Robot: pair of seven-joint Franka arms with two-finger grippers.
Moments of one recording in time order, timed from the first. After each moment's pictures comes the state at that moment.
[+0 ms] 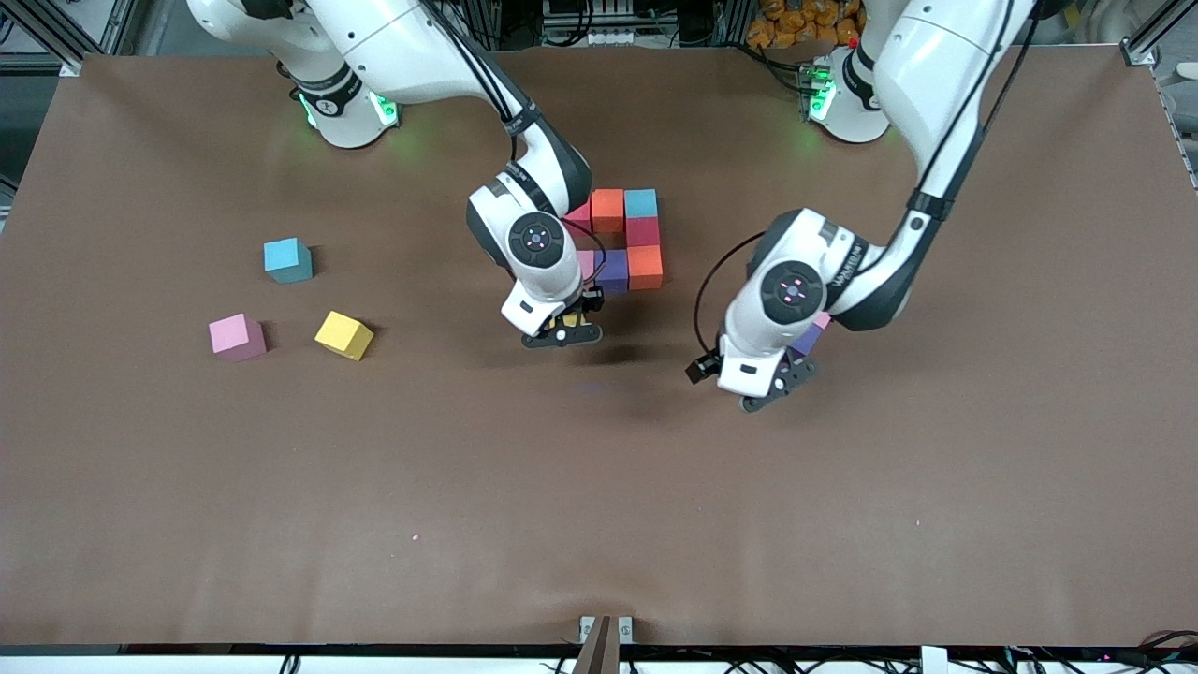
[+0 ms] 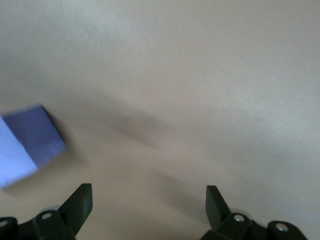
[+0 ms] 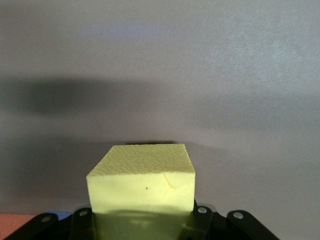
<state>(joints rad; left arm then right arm) -0.23 0.57 -0.30 -1.73 0.10 2.22 -0.99 0.79 0.65 -0.03 -1.72 0.16 2.30 0.54</state>
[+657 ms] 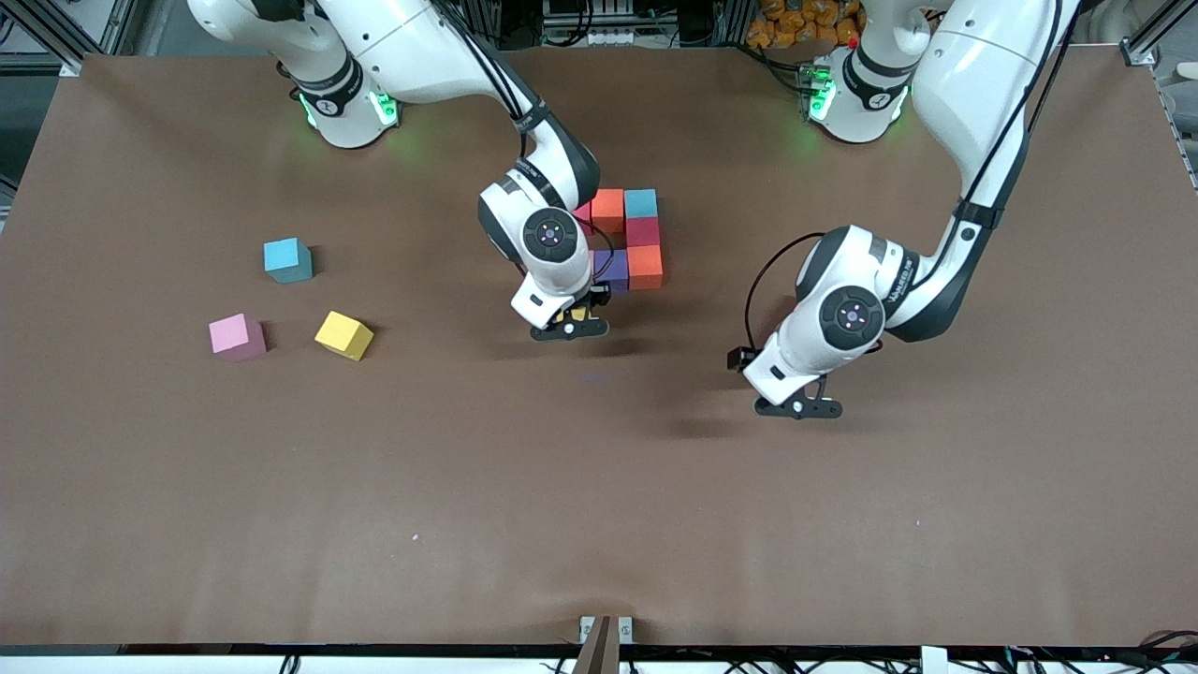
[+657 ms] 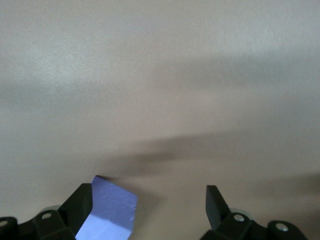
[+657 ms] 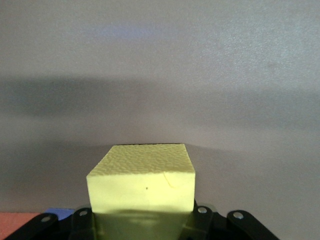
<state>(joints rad) -0.14 0.53 -0.31 -1.80 0.15 2.21 -0.38 0.81 0.66 -0.03 -1.72 0.16 2.30 0.59</state>
